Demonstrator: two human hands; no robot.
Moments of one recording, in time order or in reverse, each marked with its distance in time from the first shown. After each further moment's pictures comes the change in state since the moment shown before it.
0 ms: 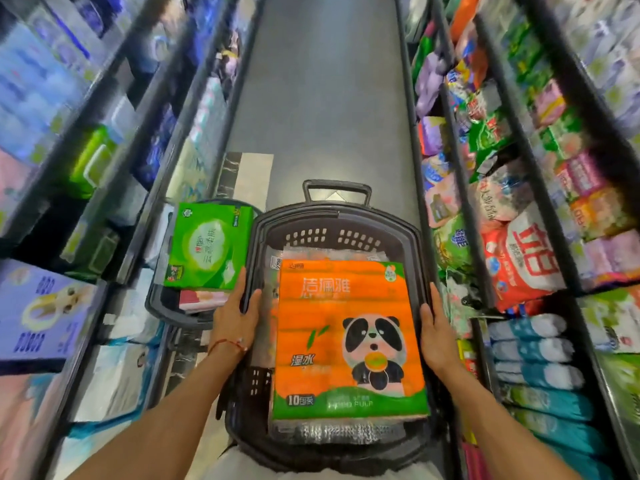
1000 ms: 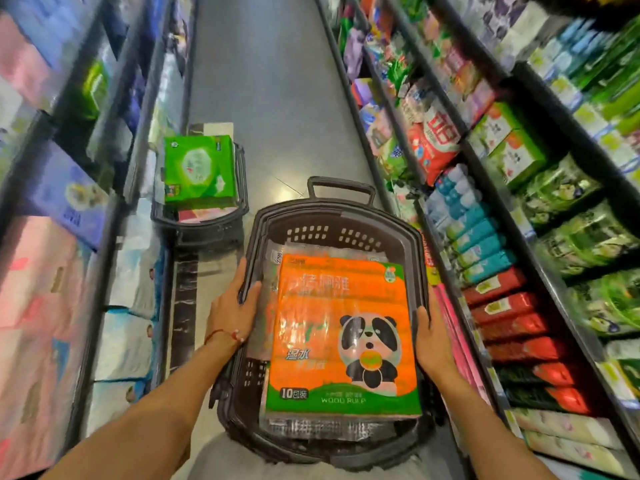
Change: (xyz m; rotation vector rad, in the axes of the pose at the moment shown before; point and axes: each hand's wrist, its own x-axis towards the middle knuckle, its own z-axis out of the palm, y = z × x) left_hand -0.379 -0.233 -0.055 0.053 -0.124 0.177; right_hand -0.513 0.179 0.062 0.062 0.259 0.084
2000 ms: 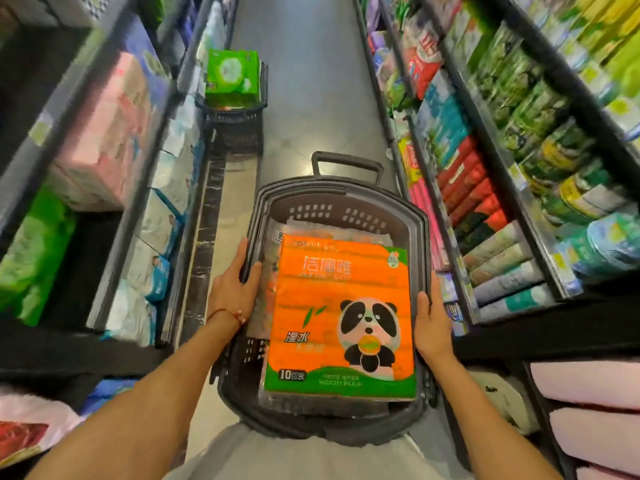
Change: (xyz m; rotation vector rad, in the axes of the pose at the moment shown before) left_hand -0.610 -0.160 0.114 0.018 0.141 0.006; right_hand -0.496 0.300 -0.178 0.039 -0.018 -0.128
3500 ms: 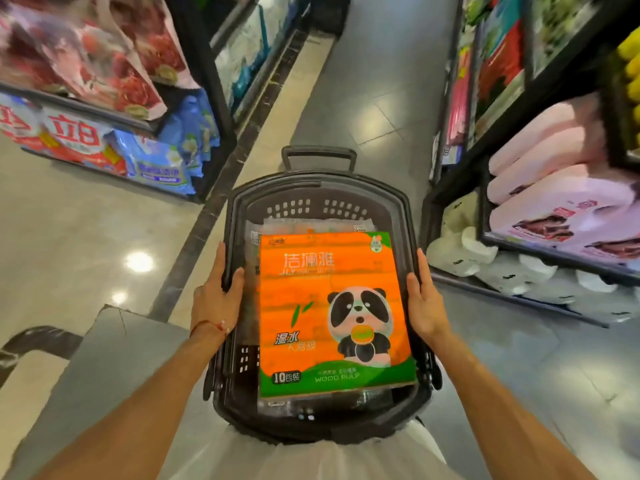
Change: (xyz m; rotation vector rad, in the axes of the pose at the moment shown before) left_hand -0.936 -0.216 0.116 -0.140 0.226 -0.373; right_hand -0.665 0.310 -0.308 -0.210 -0.481 -0.086
